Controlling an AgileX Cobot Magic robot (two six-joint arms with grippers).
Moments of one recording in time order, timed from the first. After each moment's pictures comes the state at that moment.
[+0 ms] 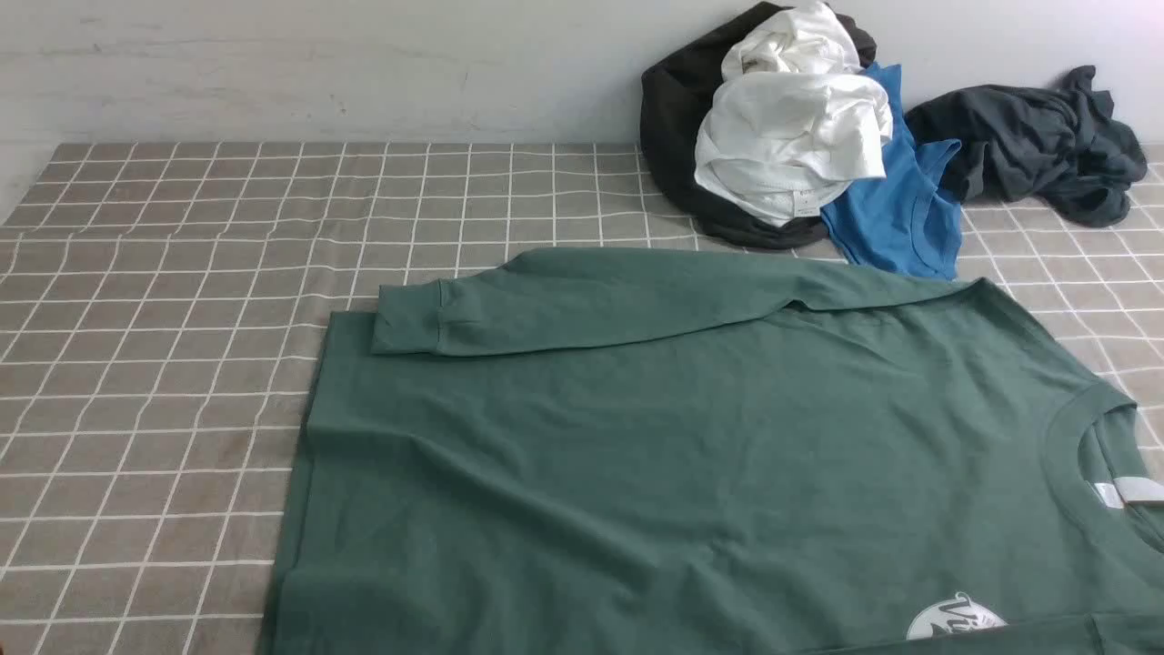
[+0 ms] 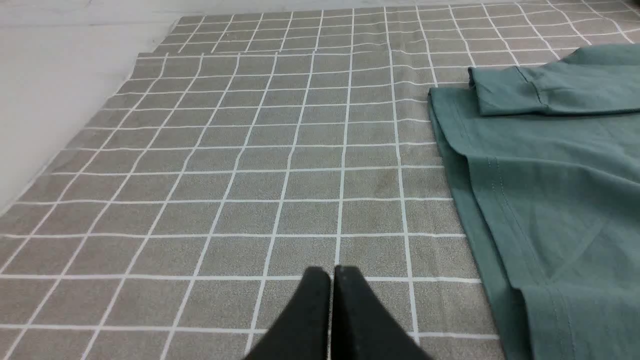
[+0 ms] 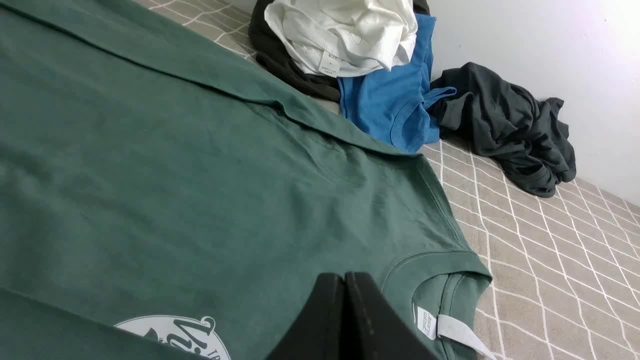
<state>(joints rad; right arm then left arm) 0.20 0.00 0.02 -0.24 0.36 -0.17 0.11 -0.01 0.03 -0.04 0.34 0.04</state>
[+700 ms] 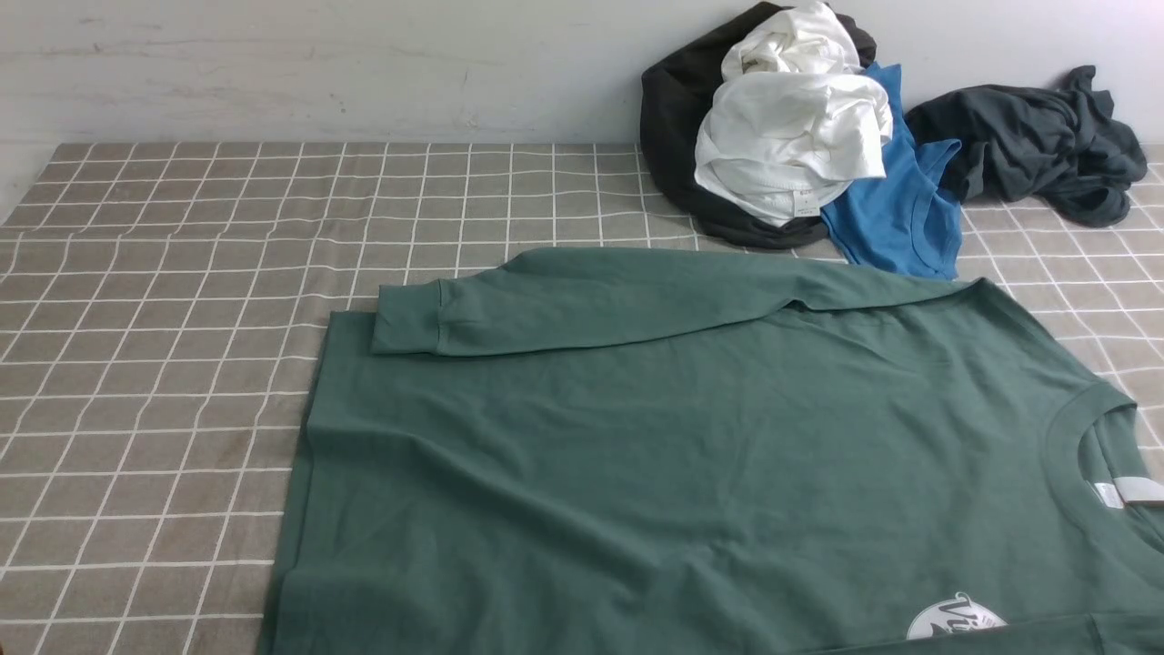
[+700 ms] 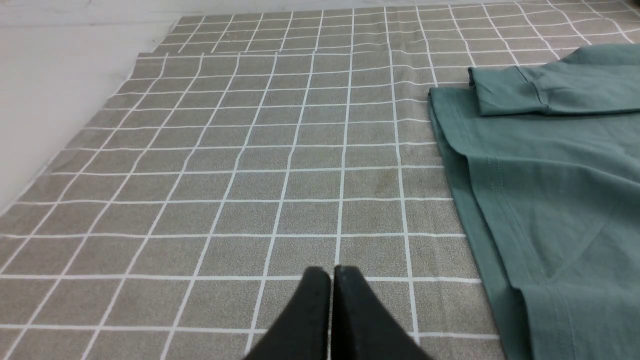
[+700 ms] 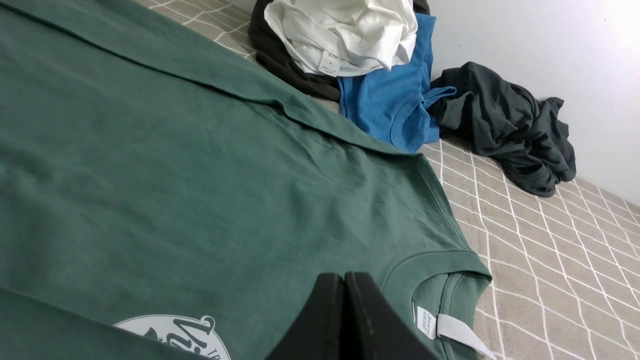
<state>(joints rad) 0.20 0.00 0.02 -0.24 0.36 -0.17 0.11 -0.01 0.03 -0.04 0.34 0.04</state>
